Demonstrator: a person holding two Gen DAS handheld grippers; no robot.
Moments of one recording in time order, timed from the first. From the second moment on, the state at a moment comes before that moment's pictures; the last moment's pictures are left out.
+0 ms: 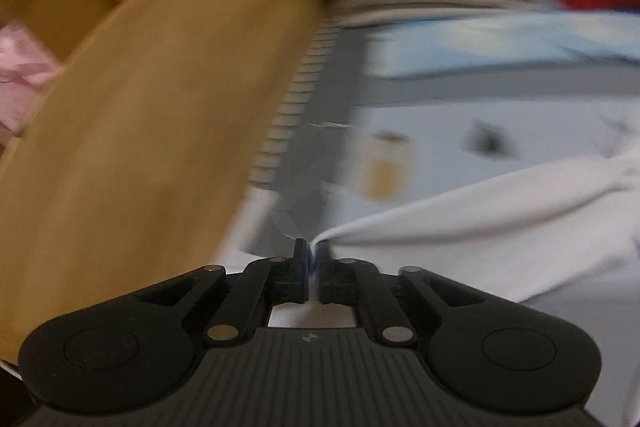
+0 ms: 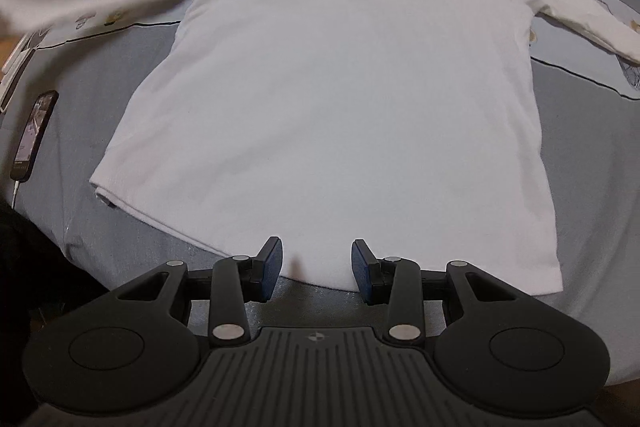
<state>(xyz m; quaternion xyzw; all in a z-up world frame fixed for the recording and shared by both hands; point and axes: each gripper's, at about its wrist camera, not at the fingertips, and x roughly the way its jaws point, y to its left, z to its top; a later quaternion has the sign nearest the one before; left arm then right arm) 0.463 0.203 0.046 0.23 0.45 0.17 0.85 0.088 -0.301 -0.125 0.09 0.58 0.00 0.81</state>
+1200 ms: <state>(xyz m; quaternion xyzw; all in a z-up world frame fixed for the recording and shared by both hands) 0.433 0.163 -0.137 -0.19 0.50 0.18 0.82 0.236 -0.295 -0.145 0.18 0.48 -0.09 0.85</state>
